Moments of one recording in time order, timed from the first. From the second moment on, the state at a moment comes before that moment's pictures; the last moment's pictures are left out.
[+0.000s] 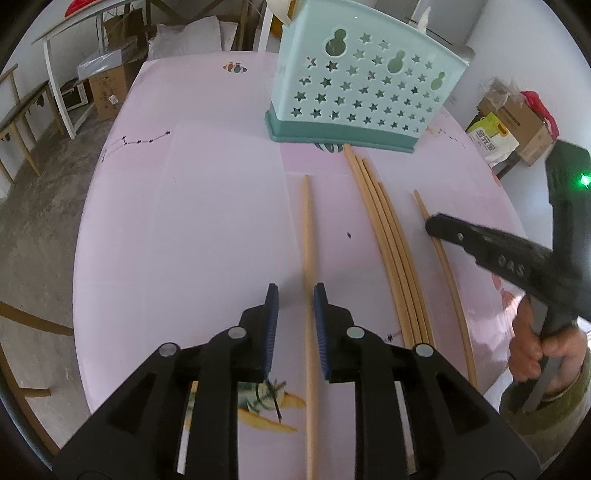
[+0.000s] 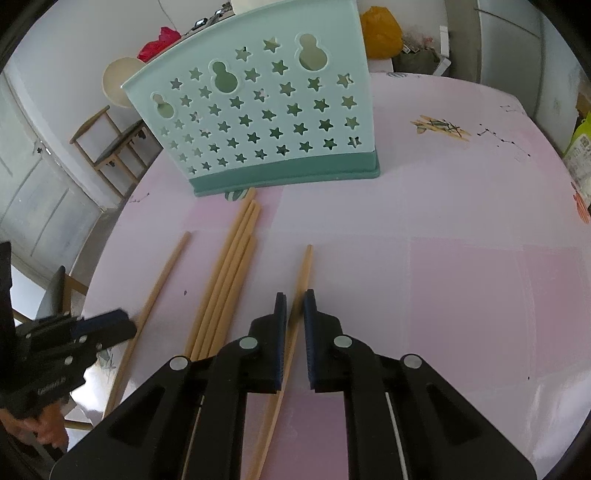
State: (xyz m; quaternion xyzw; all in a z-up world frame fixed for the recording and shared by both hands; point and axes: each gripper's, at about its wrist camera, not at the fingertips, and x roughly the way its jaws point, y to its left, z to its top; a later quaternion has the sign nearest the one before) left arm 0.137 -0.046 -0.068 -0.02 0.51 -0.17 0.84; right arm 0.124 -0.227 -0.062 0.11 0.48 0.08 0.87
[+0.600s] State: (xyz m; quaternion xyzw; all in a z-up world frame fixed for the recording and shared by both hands) left arm 0.190 -0.078 -0.068 0.04 0.49 -0.16 0.86; right arm 0.135 -0.212 -0.060 0.05 0.48 0.06 0.87
